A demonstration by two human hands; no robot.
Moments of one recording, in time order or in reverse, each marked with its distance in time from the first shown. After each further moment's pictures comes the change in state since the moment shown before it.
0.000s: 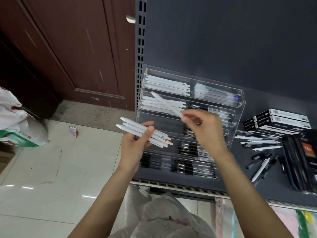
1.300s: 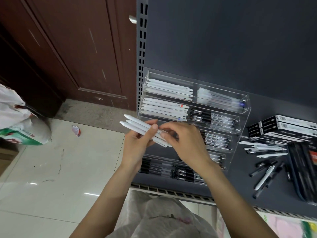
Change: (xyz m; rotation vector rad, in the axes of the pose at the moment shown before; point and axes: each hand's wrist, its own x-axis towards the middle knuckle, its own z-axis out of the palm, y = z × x) left_hand 0.019 0.006 0.010 -0.017 -0.036 -0.012; right_hand -0.002 -0.027 0.026 -0.089 -0.310 -0.067
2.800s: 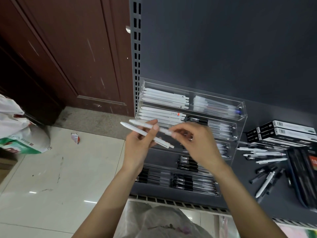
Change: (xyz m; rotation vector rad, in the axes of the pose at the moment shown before) left_hand 0.009 0.018 0.020 0.027 0.031 0.045; right_hand 0.007 0.020 -0.030 0.186 0.101 0.045
